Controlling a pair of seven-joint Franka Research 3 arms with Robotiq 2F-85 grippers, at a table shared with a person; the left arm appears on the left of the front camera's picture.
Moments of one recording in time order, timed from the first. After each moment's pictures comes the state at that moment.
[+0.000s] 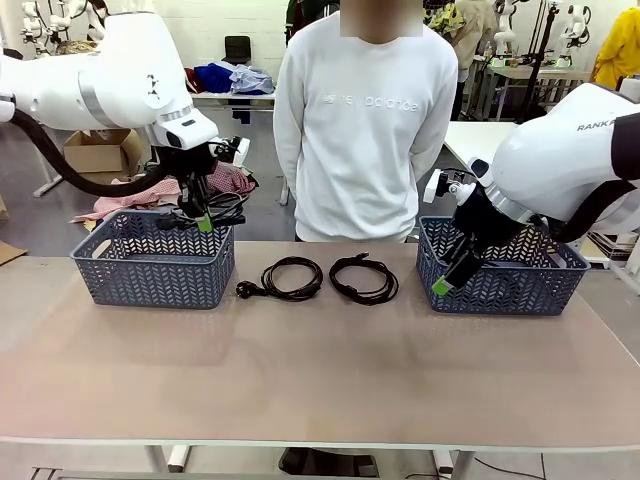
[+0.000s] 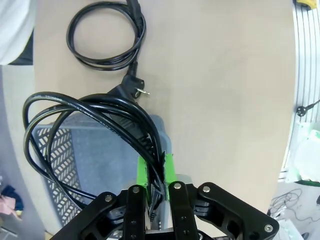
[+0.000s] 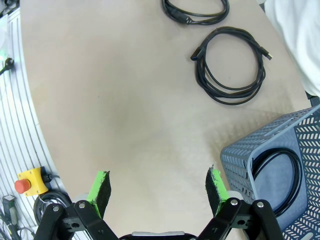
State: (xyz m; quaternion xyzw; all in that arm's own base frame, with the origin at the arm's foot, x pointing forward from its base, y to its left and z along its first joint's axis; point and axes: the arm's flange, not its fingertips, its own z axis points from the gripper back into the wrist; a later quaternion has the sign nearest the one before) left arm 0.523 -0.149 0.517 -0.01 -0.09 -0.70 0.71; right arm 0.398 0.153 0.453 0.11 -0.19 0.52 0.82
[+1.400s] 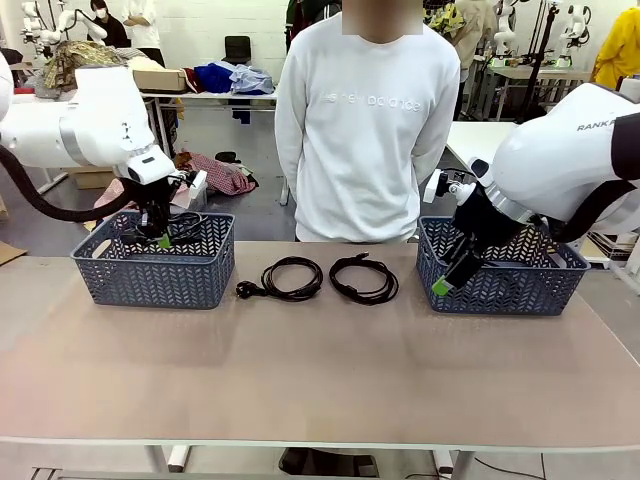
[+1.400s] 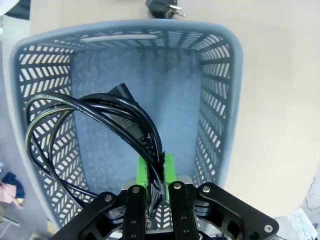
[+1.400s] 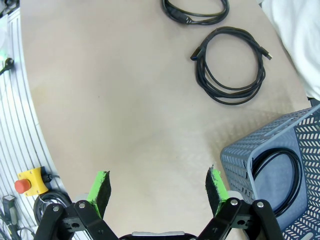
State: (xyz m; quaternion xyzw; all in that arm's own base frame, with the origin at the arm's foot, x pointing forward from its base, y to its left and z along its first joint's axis) left arm 0.575 -0.050 0.441 0.02 -0.08 -0.70 0.71; right arm 0.398 0.153 0.453 0.11 -0.19 0.52 0.82
